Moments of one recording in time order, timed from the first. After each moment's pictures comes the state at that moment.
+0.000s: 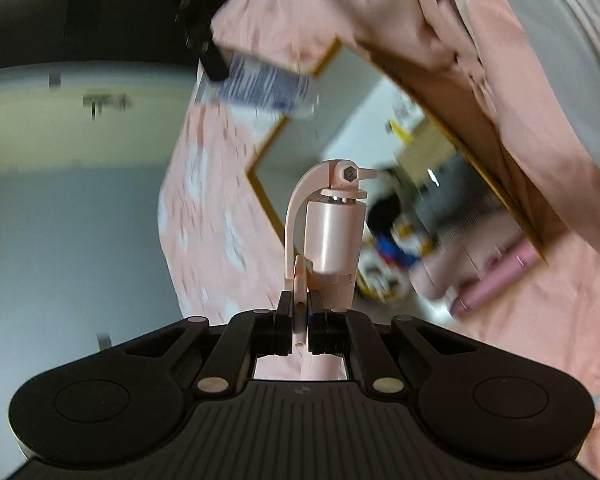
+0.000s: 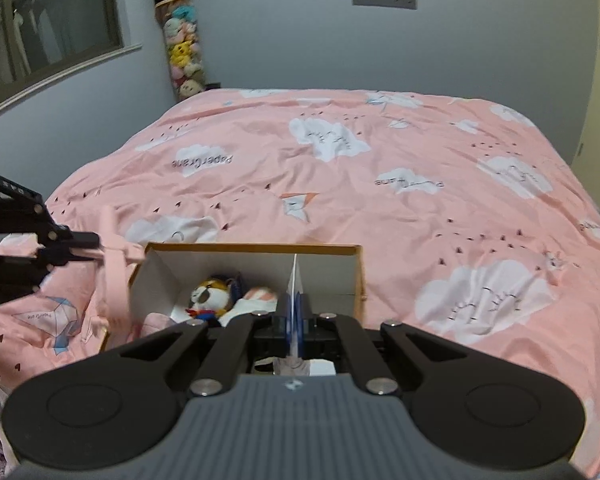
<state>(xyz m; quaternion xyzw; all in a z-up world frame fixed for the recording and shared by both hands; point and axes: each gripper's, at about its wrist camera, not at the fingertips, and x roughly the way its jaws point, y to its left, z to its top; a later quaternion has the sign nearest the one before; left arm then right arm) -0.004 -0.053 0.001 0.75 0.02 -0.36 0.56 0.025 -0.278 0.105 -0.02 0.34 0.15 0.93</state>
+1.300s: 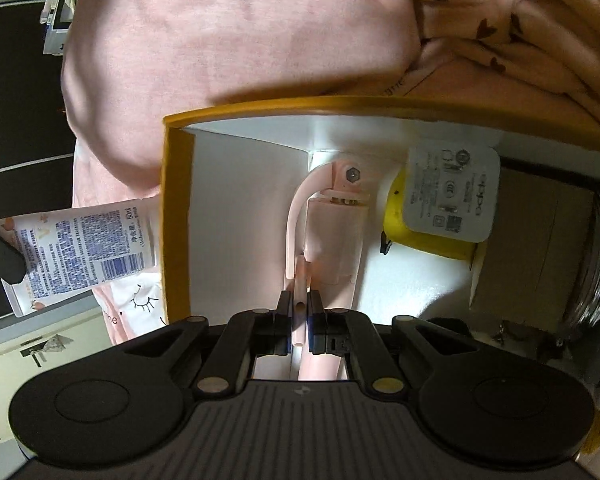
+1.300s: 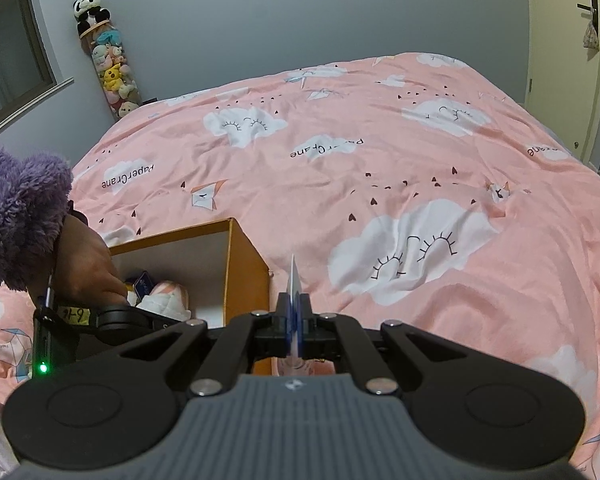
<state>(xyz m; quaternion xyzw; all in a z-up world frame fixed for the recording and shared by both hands) 0.096 -0.198 -0.187 0.78 -0.14 -0.53 0.30 0.053 -0.376 0.057 0.06 0.36 0.09 0.93</state>
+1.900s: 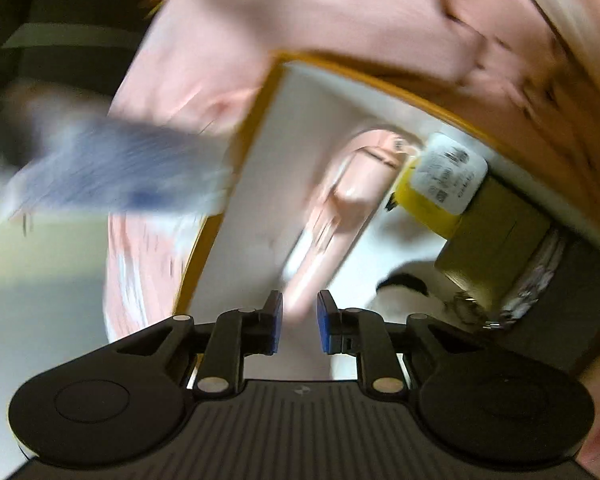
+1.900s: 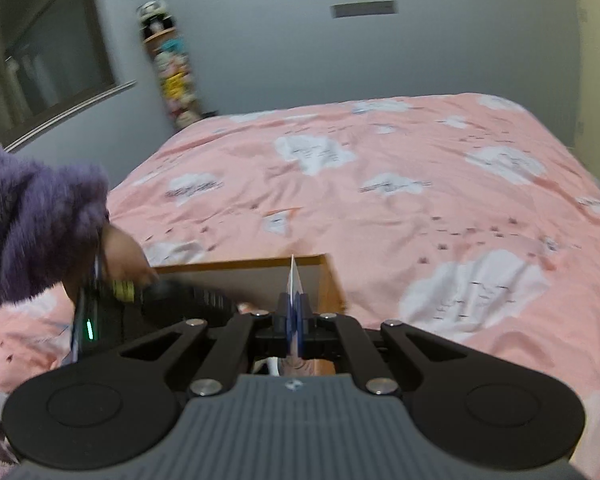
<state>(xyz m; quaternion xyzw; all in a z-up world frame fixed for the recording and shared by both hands) 0.095 -0.186 -0.147 0.74 0.02 -0.47 0.48 0.037 -0.327 0.091 0.04 0.32 0.18 0.93</state>
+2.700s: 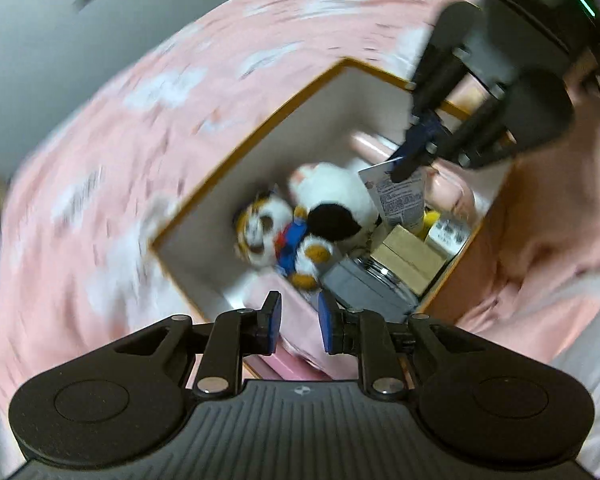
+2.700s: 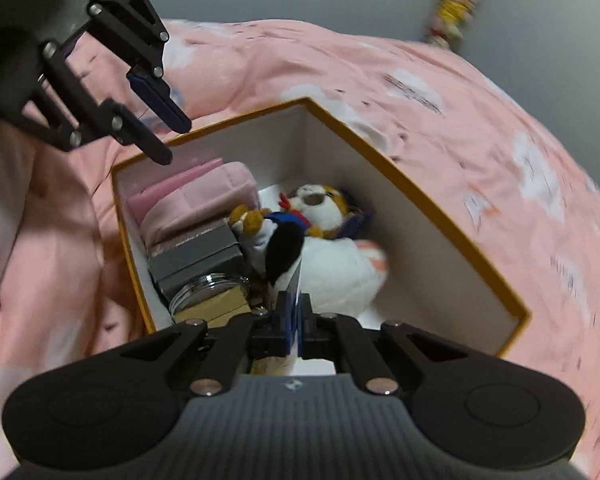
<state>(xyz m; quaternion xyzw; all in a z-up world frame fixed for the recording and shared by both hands) 0.071 -0.091 -0.052 0.23 0.45 -0.19 0.84 0.086 -0.225 -0.003 -0.32 0.31 0.47 0.76</state>
